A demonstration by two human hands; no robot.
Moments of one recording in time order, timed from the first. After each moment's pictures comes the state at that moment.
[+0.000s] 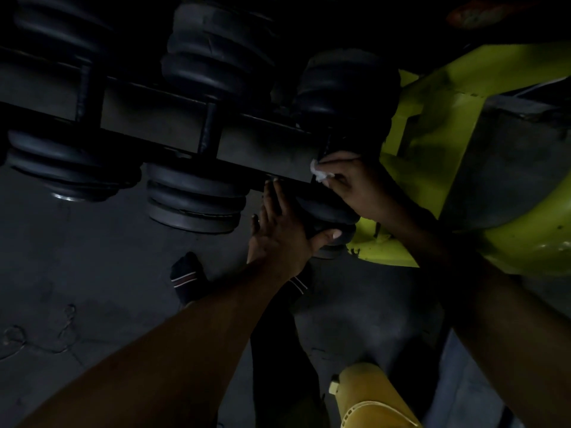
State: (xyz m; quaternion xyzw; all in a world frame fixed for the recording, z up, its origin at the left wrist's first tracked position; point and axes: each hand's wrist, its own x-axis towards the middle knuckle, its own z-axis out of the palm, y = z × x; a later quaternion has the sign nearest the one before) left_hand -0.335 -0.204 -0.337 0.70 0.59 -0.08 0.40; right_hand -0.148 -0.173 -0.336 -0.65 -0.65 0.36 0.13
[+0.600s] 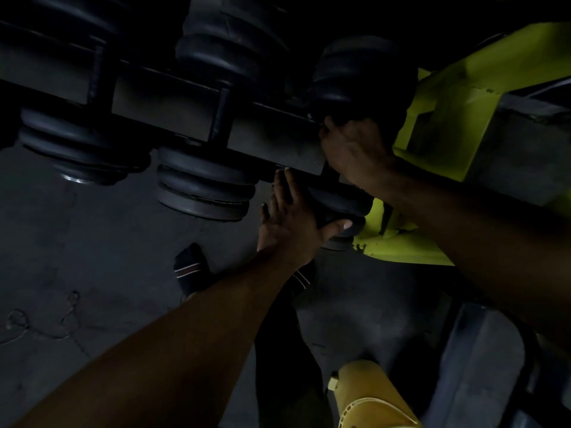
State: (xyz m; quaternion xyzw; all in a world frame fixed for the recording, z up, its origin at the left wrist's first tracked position) left_hand -0.336 -0.207 -0.336 0.70 0.59 -0.08 0.39; right_hand -0.185 -0.117 -0.338 -0.59 -0.70 0.04 -0.40
